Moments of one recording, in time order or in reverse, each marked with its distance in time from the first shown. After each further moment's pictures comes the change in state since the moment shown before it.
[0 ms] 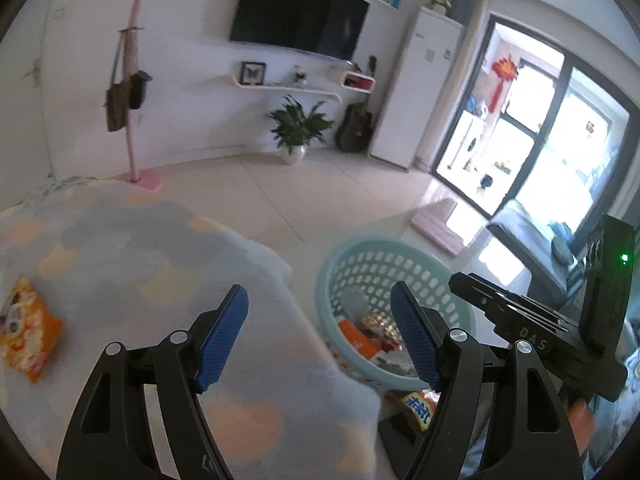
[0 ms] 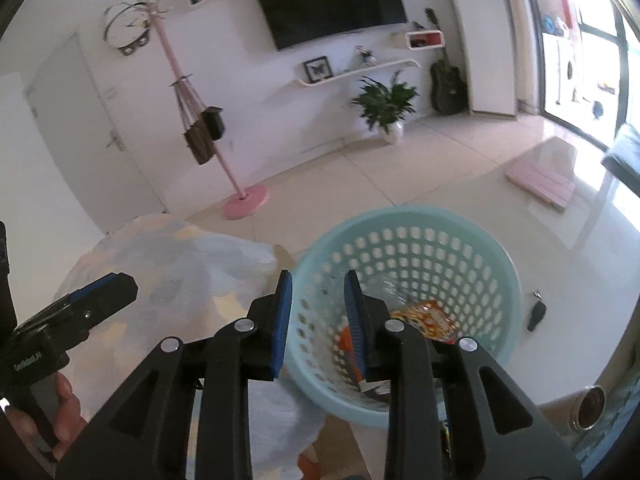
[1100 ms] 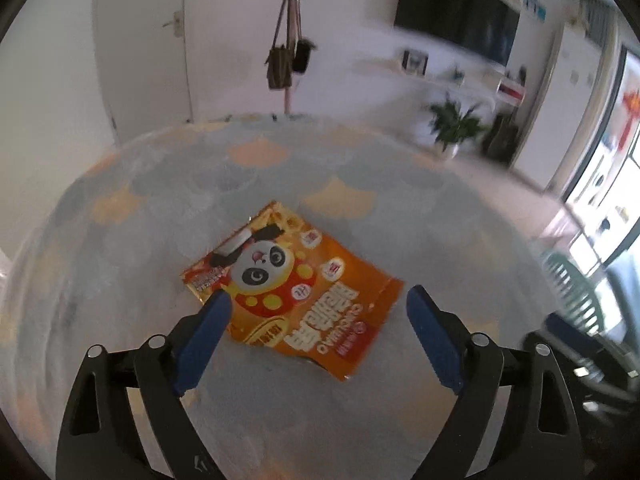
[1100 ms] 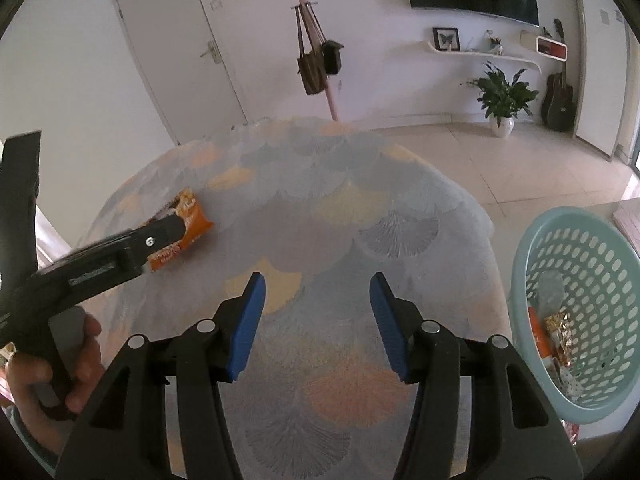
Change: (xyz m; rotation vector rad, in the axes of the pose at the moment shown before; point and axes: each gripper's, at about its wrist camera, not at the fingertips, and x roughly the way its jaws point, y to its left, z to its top) left arm -0.039 0.177 -0.025 -0.212 0.090 0.464; right arm 0.071 0.188 -0.055 -0.269 0.189 0.212
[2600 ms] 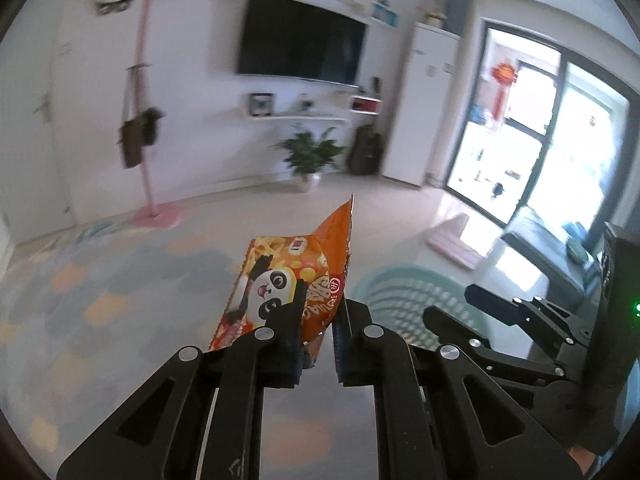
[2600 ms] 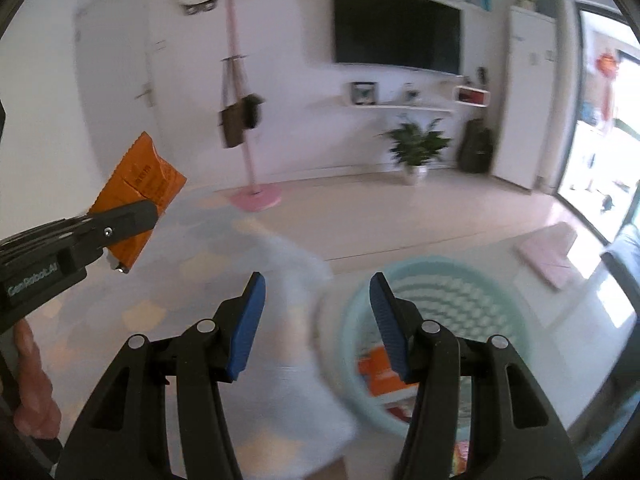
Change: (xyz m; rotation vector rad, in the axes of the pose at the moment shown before) left arm -0.077 -0.178 0.011 0.289 -0.189 -0.432; right arm -0.108 -0.086 0.009 0.020 -0.205 -0.323
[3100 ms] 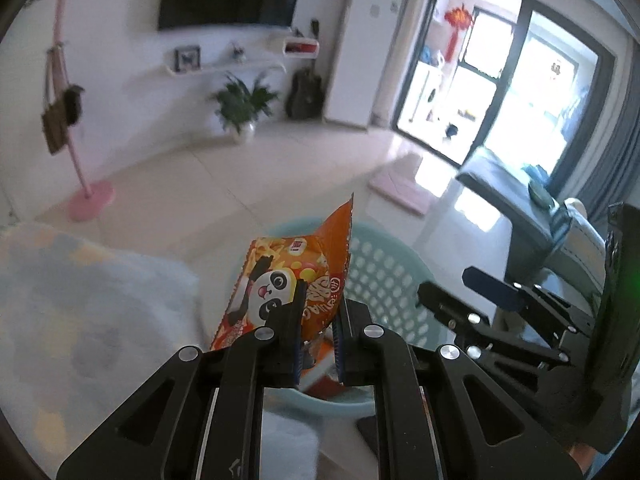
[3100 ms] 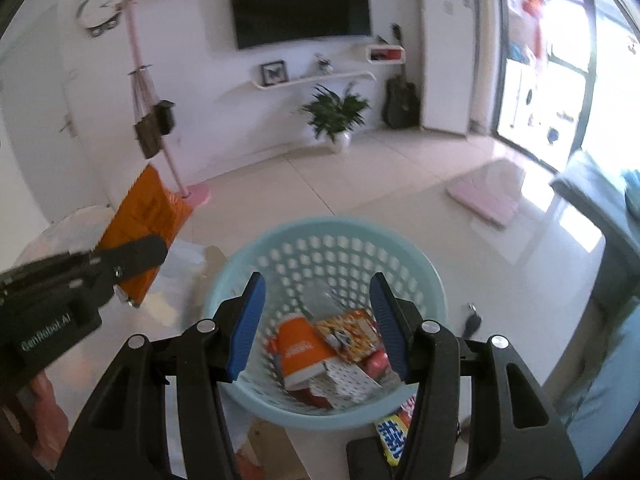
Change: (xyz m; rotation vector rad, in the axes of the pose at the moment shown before) left arm 0.120 -0.081 -0.020 0.079 0.236 -0.186; right arm 0.019 -0.128 -0.031 0.231 0.092 -0.176
